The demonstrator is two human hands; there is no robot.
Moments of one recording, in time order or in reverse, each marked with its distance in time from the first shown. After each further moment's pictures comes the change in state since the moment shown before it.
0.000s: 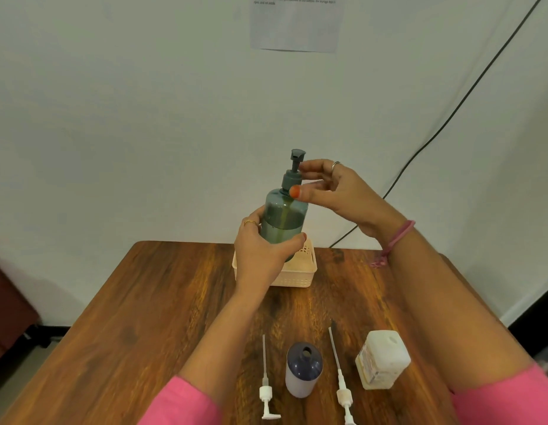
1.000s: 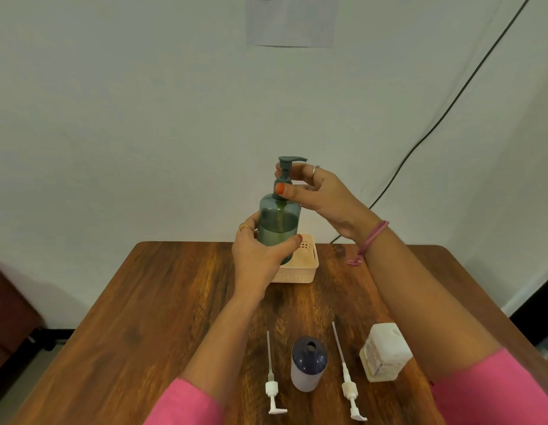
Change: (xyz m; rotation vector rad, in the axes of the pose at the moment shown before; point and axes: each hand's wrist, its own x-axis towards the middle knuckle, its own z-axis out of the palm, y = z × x) left_hand -0.001 -0.012 -0.006 -0.023 0.012 -0.066; right_hand 0.009 0.009 0.031 0.209 -0.013 0.031
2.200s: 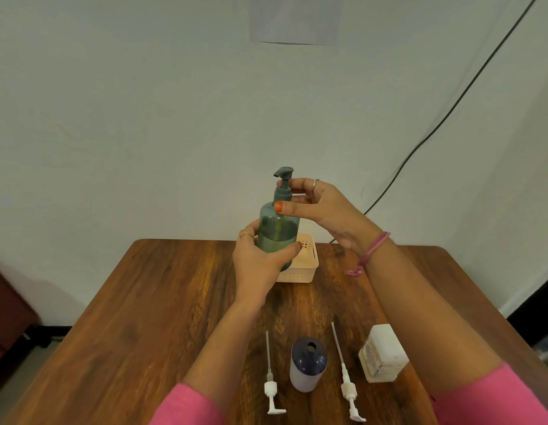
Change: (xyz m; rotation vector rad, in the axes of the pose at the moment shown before) left_hand 0.002 -0.019 0.001 -0.038 0.008 -0.032; right_hand -0.002 0.016 0.006 0.045 -0.010 0.079
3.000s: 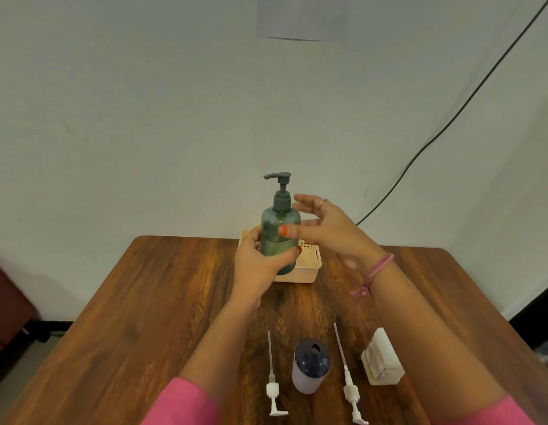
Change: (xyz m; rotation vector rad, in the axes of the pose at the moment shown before) left_hand 0.012 -0.018 -0.012 -0.071 -0.133 -0.056; right_hand -0.011 0.024 0.007 -0.111 0.039 0.136
